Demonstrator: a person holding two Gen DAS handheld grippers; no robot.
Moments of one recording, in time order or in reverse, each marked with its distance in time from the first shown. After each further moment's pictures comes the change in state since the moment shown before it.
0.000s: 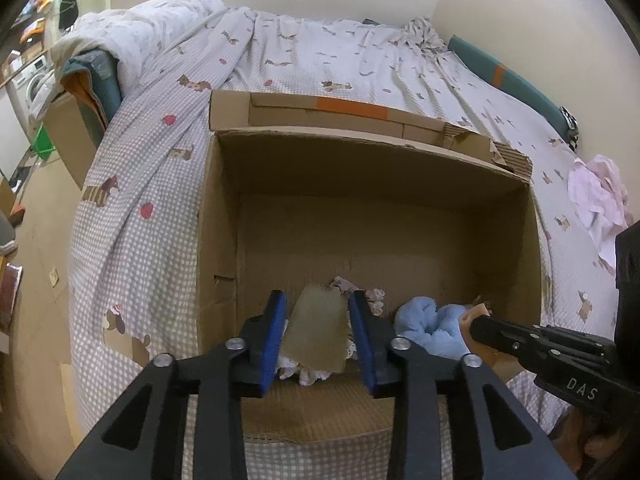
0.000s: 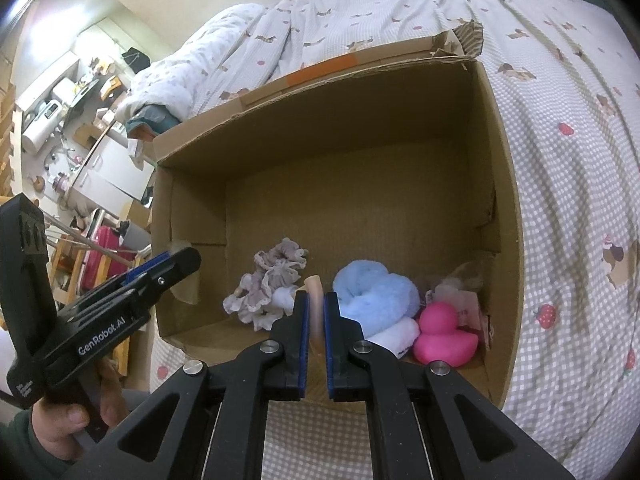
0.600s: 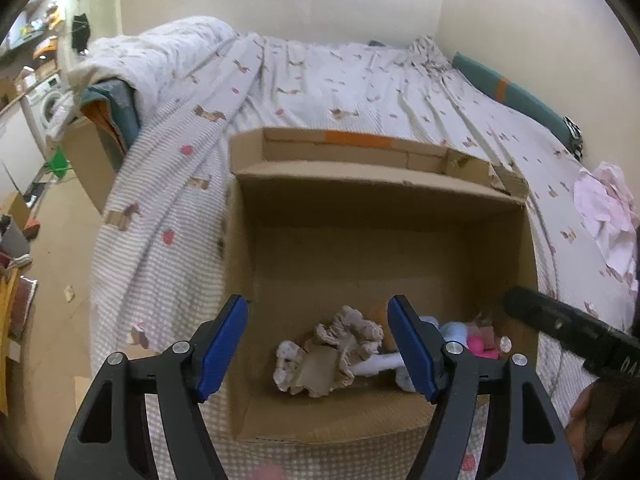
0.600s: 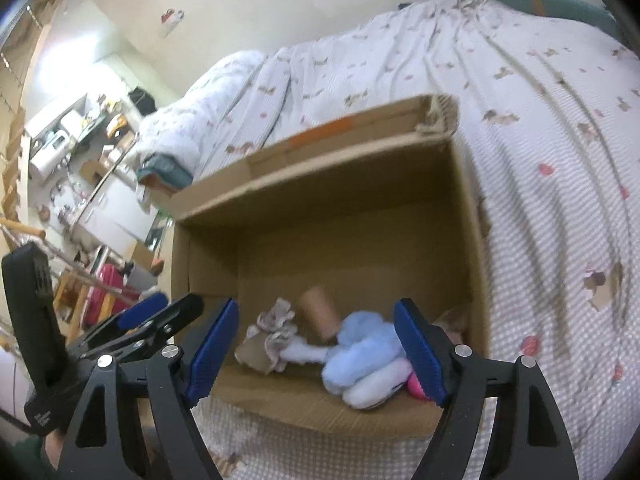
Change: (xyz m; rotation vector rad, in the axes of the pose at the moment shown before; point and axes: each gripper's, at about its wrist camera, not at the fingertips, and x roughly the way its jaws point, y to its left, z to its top) left arm -0.028 -0.002 0.005 0.005 -0.099 0.074; right arm -0.041 -0.002 0.006 0.032 -0.198 -0.004
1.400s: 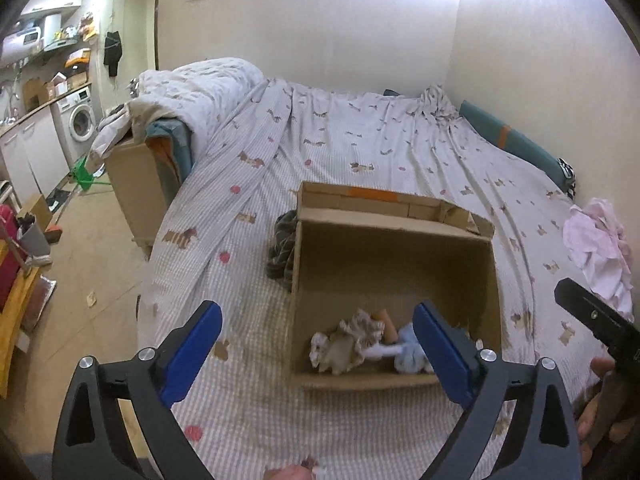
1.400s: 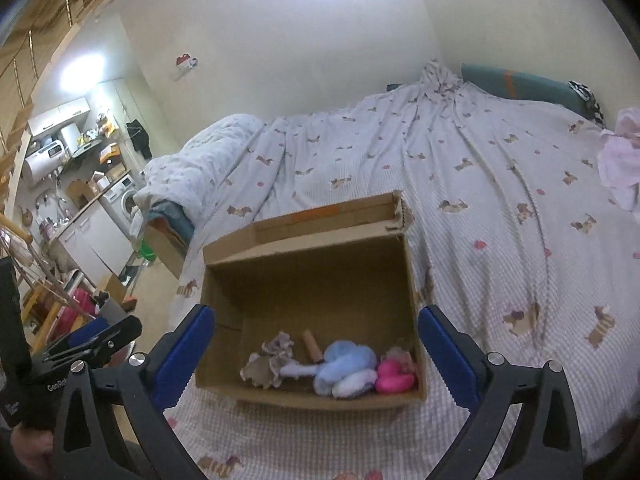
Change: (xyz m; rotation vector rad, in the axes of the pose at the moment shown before) left arm -0.122 0.031 -0.025 -0.061 -0.141 0.018; right arm -0.114 0.044 -0.024 -0.096 -0.243 -0.127
